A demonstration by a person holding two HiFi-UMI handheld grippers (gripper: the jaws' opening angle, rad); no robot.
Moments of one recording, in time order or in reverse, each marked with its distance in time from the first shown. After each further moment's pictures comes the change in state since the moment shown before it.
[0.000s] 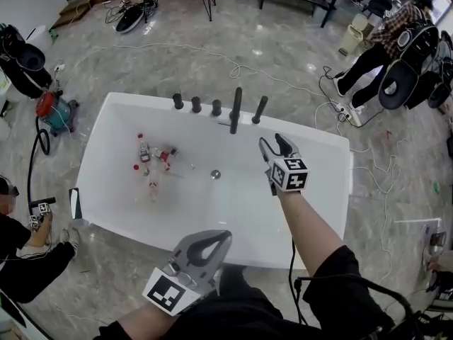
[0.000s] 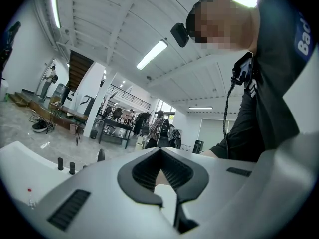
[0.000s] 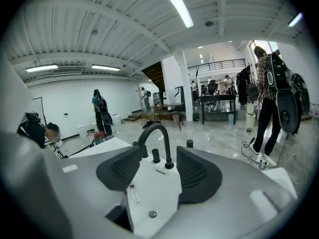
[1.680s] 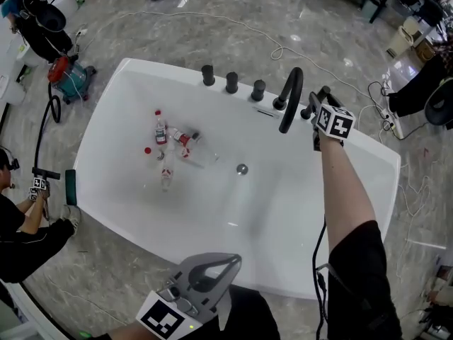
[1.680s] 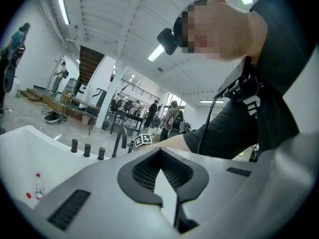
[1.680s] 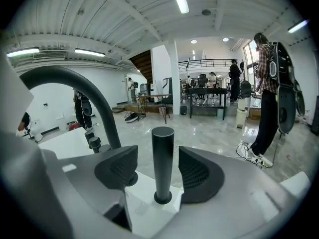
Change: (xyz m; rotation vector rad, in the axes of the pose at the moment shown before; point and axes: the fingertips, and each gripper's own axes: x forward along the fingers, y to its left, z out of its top) left arm 0.012 0.114 -0.119 -0.039 0.067 0.103; right arm 0.244 -0.143 -0.058 0.001 0.077 -0.161
